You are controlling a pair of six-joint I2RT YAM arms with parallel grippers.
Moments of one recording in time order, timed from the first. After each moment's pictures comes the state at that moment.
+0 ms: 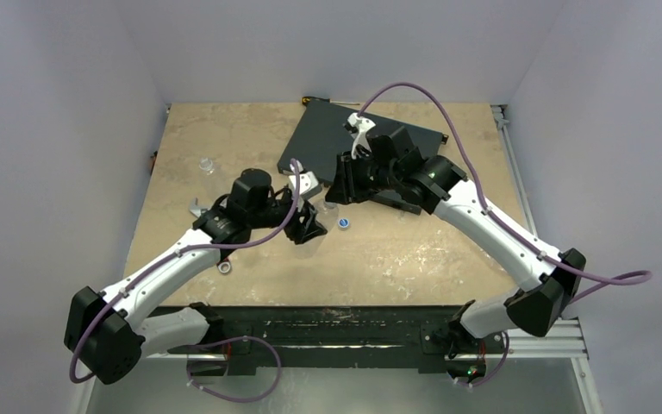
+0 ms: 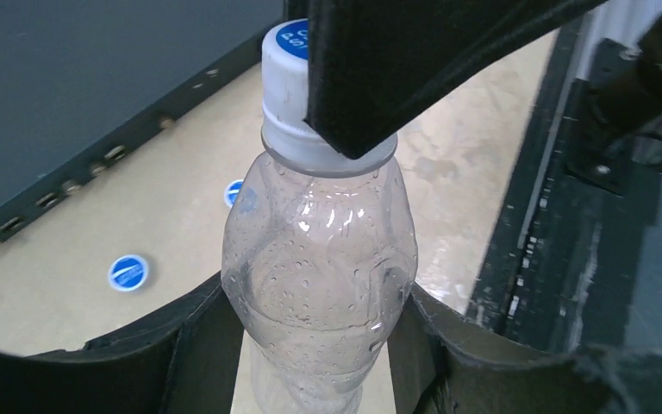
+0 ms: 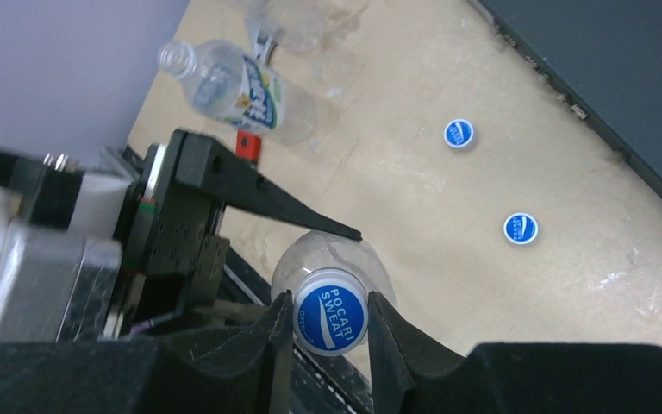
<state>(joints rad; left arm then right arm) -0.60 1.13 0.84 -0.19 0.57 0.09 0.76 1.42 1.50 -0.73 -0.23 0.43</state>
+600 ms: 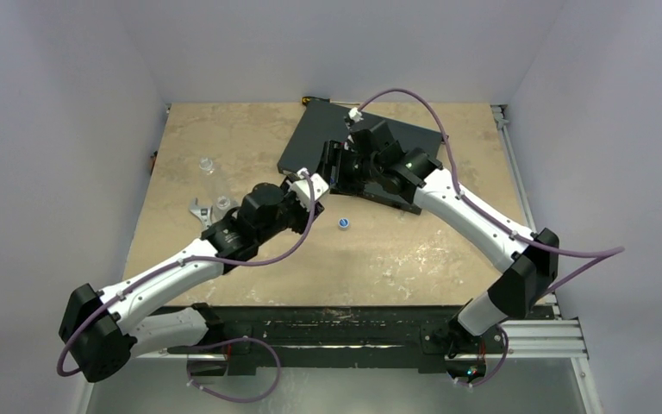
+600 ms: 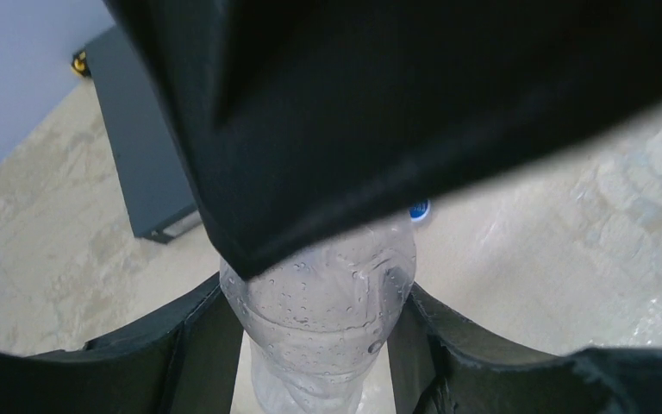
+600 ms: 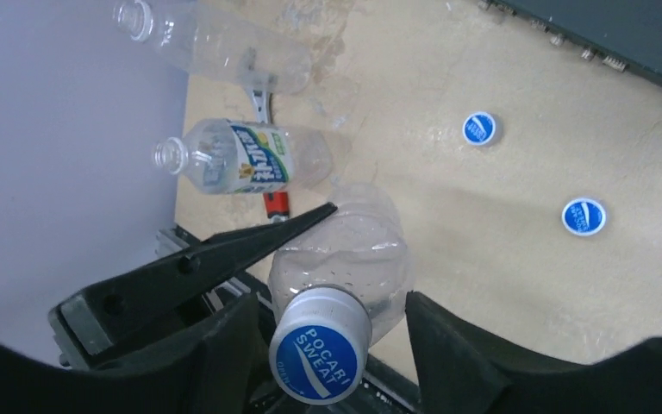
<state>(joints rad) -0.78 1.10 0.79 -0.10 -0.12 0.23 0.74 1.56 1.53 -0.63 -0.15 0.77</state>
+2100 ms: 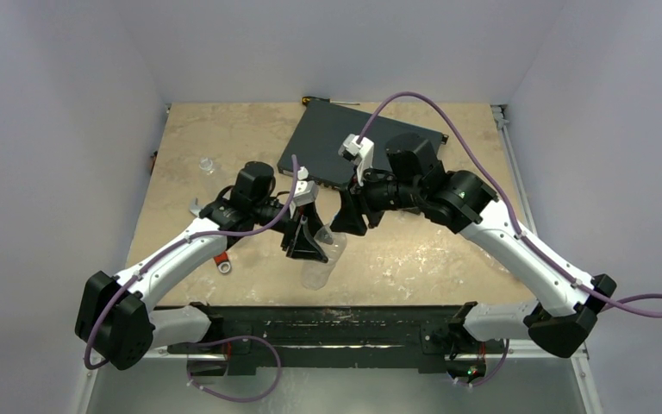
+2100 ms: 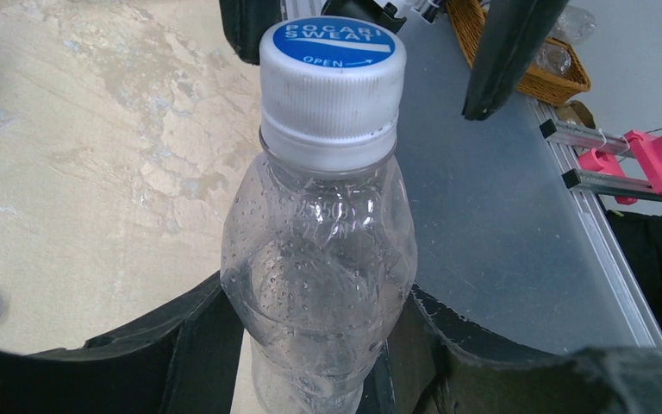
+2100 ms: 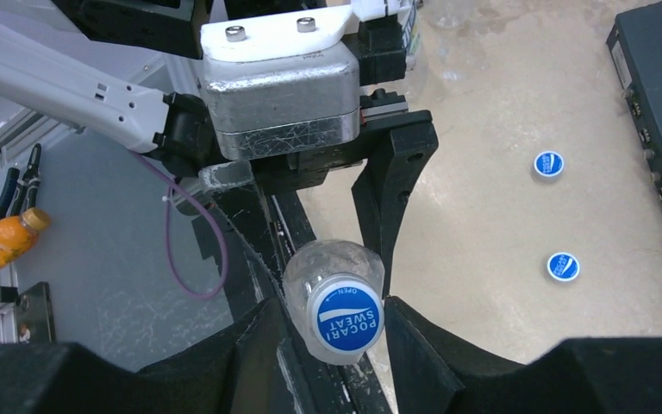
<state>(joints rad) -0.55 1.22 0.87 -0.20 1.19 0.09 0.81 1.27 1.47 -0.79 -0.44 0.11</state>
